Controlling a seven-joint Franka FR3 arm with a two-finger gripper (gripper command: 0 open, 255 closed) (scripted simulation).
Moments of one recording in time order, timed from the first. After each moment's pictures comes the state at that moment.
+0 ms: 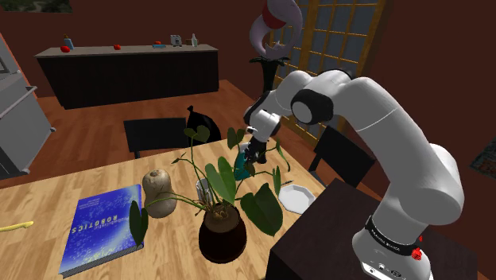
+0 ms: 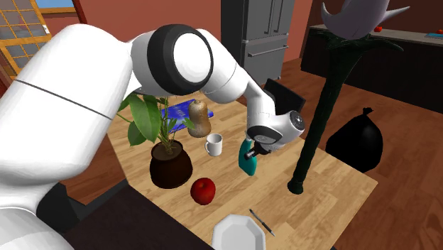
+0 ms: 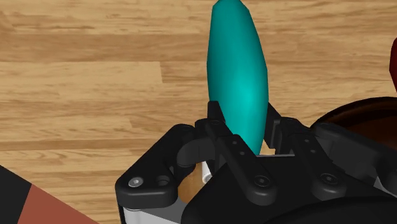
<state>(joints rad) 0.14 0.93 -0.40 -1.64 1.20 2.21 -2.25</state>
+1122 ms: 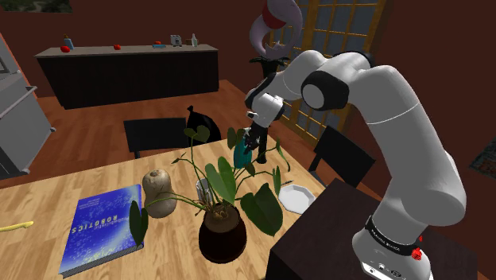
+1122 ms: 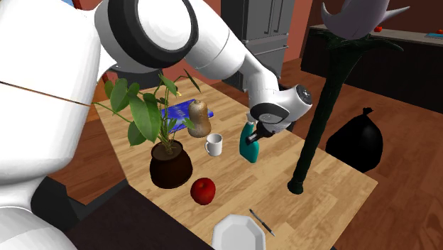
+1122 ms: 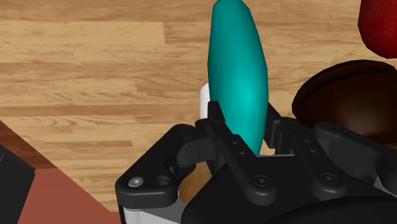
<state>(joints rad) 0.19 0.75 -0.47 -1.72 1.10 2.15 -2.16</state>
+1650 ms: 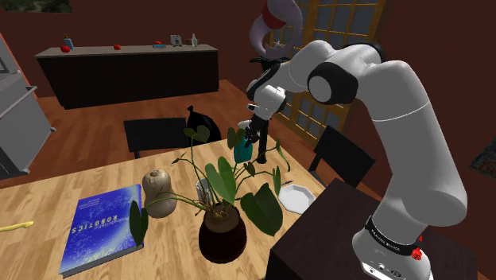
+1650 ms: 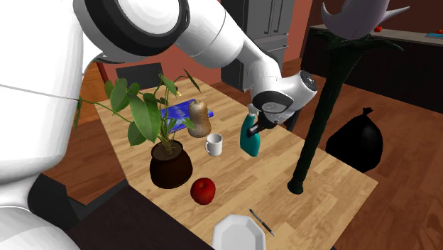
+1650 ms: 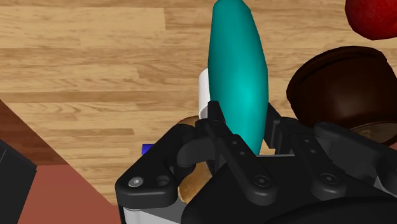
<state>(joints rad) 0.21 0.67 -0.50 -1.74 1.05 2.11 -2.11</state>
